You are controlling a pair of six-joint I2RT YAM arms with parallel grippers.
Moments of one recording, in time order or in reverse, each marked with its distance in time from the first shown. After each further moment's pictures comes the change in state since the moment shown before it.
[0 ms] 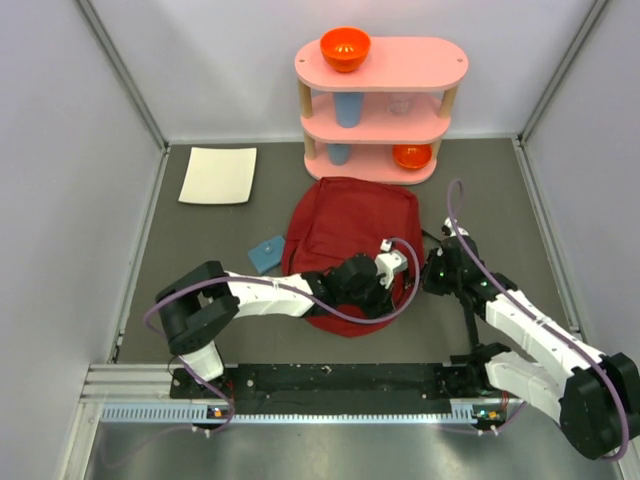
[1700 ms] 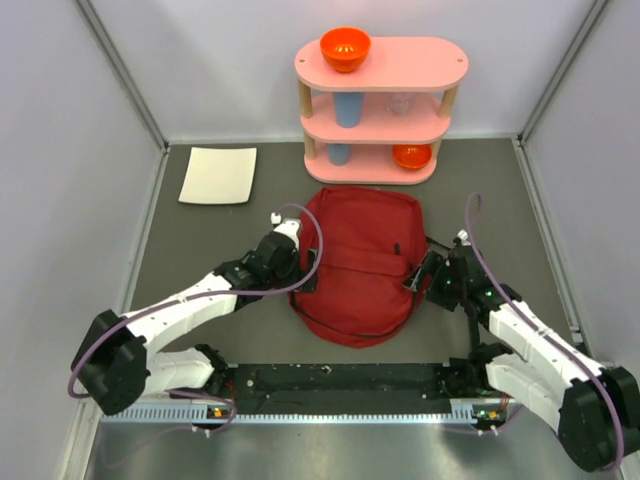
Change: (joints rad) left arm 0.372 -0.529 -0.217 -0.462 -0.340 -0.118; right arm -0.051 -0.087 -0.090 -0.020 -0.045 0.172
